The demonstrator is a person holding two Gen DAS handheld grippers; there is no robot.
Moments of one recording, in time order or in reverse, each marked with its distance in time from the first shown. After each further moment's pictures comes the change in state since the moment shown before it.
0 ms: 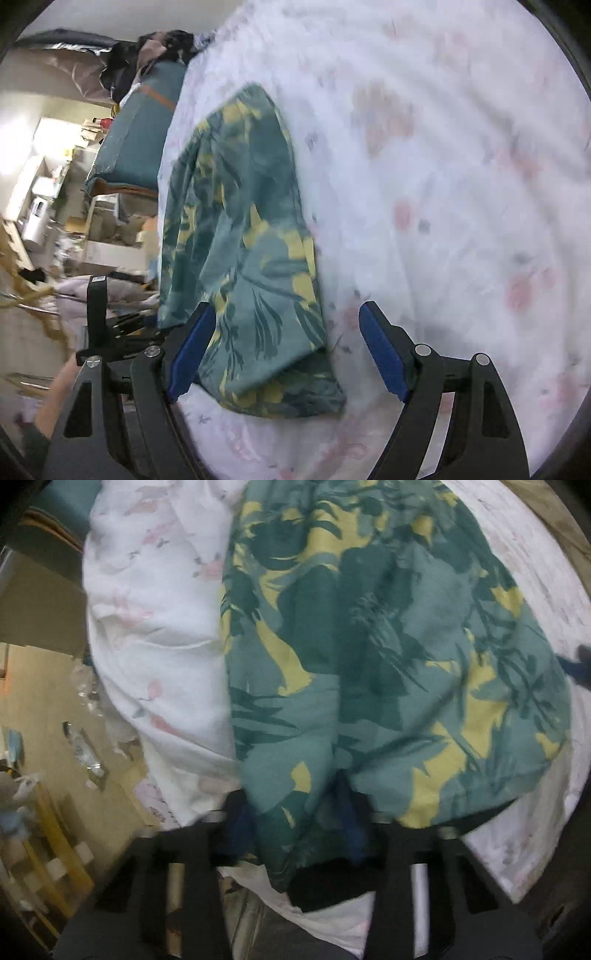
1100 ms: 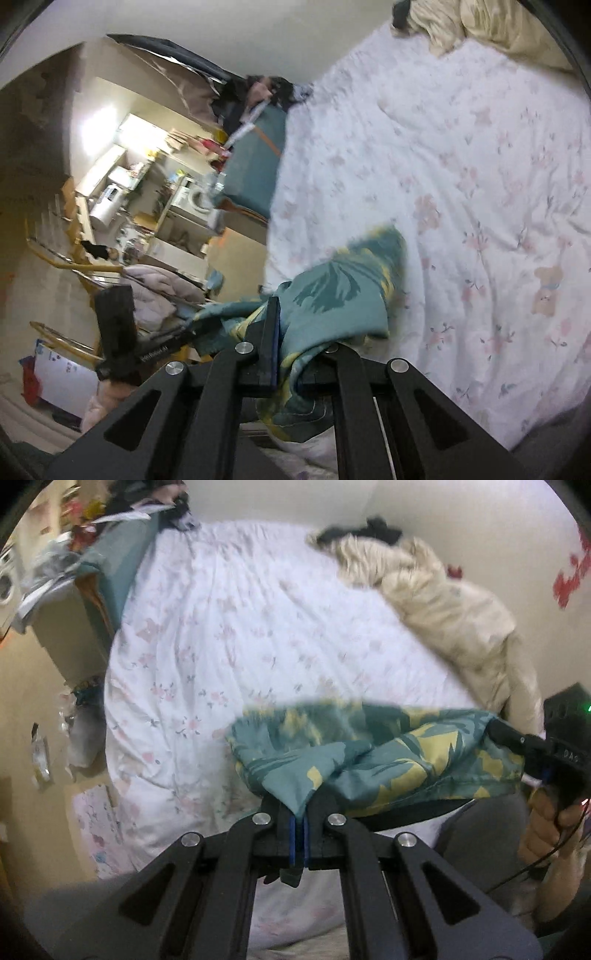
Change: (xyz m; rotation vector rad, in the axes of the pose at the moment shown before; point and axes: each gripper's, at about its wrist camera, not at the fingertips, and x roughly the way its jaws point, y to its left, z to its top) left arm -0.252 -0.166 -0.117 -0.217 -0.591 -0.234; right arm -0.244 0.086 -0.065 -0.225 -0.248 0.226
